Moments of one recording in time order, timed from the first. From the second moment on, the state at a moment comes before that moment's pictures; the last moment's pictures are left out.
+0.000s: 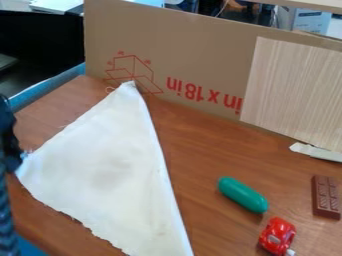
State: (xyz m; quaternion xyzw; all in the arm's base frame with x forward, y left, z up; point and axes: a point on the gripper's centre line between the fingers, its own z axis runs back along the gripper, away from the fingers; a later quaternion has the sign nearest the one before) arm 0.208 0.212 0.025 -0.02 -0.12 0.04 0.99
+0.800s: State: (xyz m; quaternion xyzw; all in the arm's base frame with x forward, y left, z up) arm 0.324 0.112 0.087 -0.08 -0.08 0.01 0.99
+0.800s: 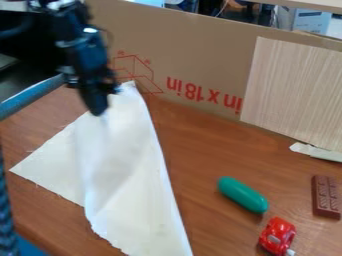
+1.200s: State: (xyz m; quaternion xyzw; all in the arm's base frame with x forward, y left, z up) arm 0.393 0.008 0.113 -0.06 -0.09 -0.07 0.99
